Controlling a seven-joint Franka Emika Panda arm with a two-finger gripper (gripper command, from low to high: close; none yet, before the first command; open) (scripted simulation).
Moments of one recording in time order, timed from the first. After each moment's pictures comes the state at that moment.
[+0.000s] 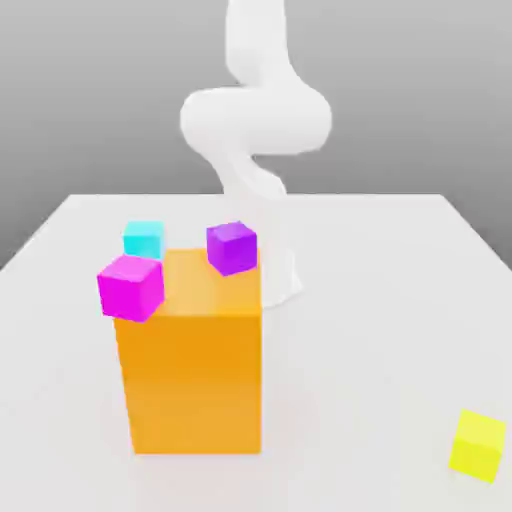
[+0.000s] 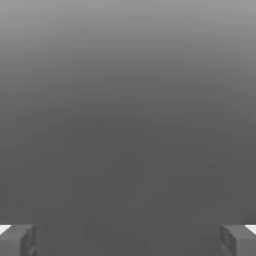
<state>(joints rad) 0.03 -0.71 0.02 -2.31 0.00 2.33 0.76</state>
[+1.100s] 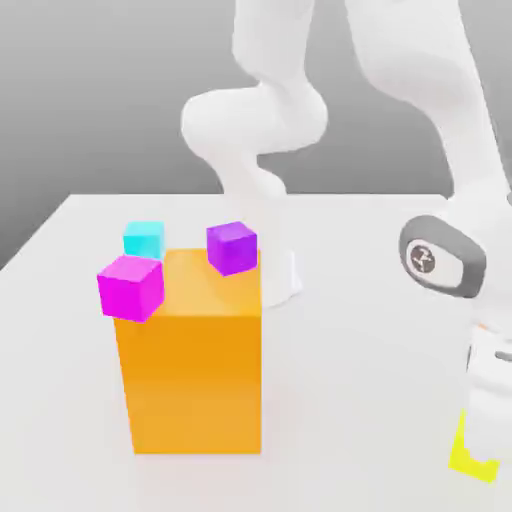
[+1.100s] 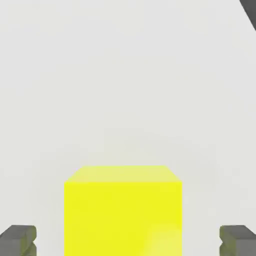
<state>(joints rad) 0.39 0.45 0.16 -2.35 -0.21 2.80 0.45</state>
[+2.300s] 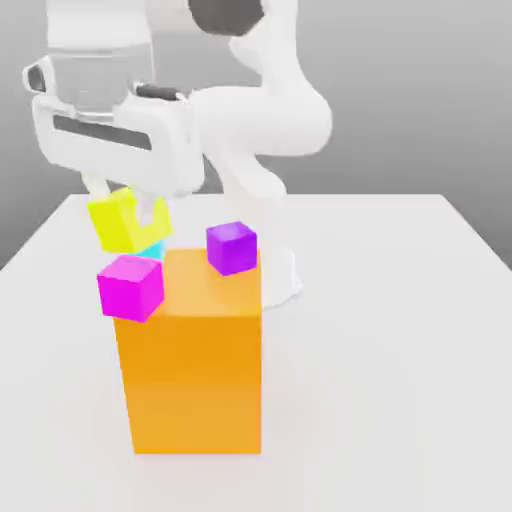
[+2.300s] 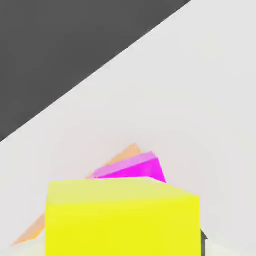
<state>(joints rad) -0.20 -0.37 -0.12 -2.51 -0.05 2.15 1.14</state>
